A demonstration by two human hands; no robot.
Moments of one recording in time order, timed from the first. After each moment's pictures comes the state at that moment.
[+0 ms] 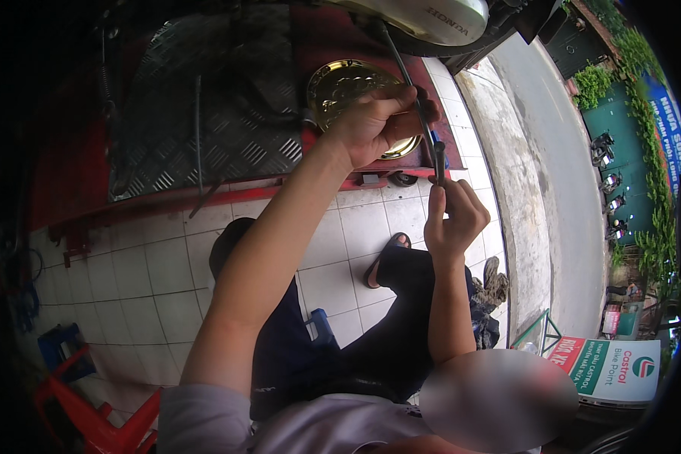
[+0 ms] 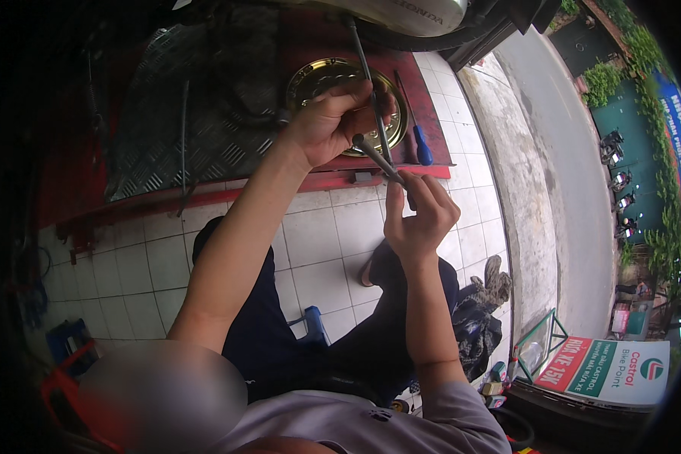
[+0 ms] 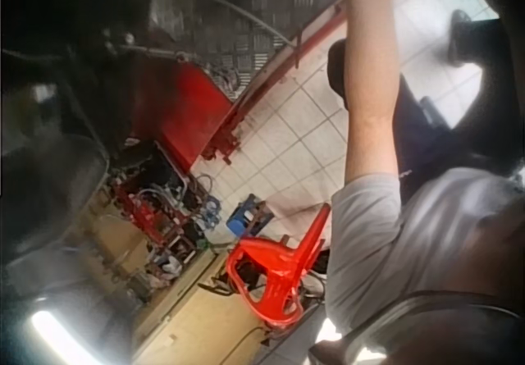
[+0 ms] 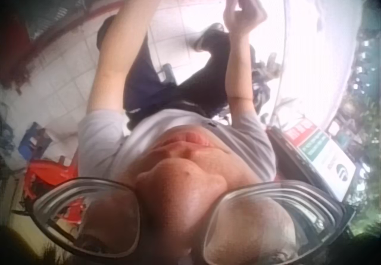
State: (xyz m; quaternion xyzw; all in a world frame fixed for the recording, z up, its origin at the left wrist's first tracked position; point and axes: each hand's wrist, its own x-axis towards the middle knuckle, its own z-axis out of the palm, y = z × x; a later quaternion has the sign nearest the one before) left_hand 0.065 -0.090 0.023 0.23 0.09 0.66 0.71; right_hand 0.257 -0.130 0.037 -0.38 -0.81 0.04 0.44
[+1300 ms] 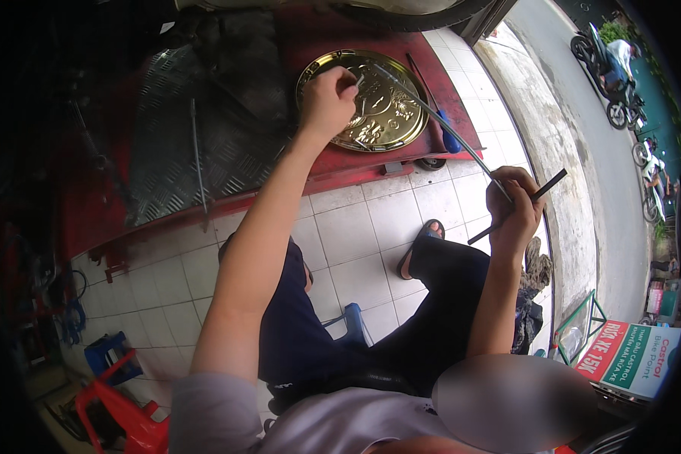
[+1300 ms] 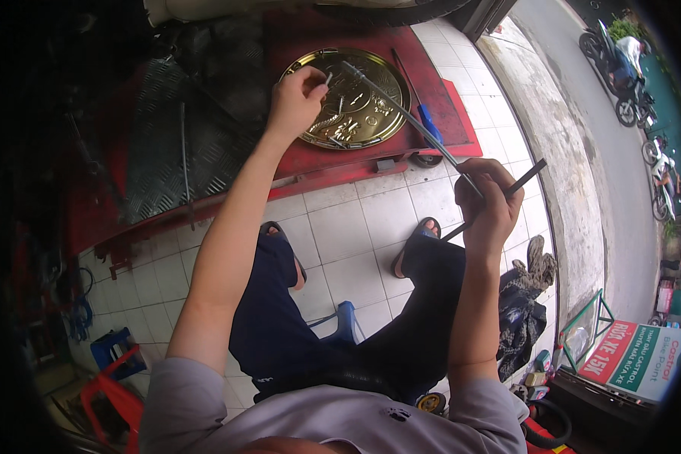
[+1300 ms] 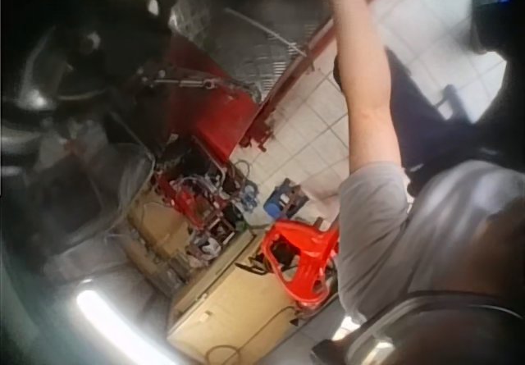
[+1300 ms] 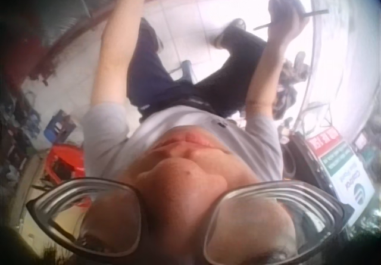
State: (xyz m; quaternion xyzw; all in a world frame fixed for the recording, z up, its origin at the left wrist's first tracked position) left_hand 0.035 -0.041 -0.028 0.52 0.63 0.55 0.16; right_hand 0.321 -0.094 0.051 -0.40 -0.52 0.48 0.58
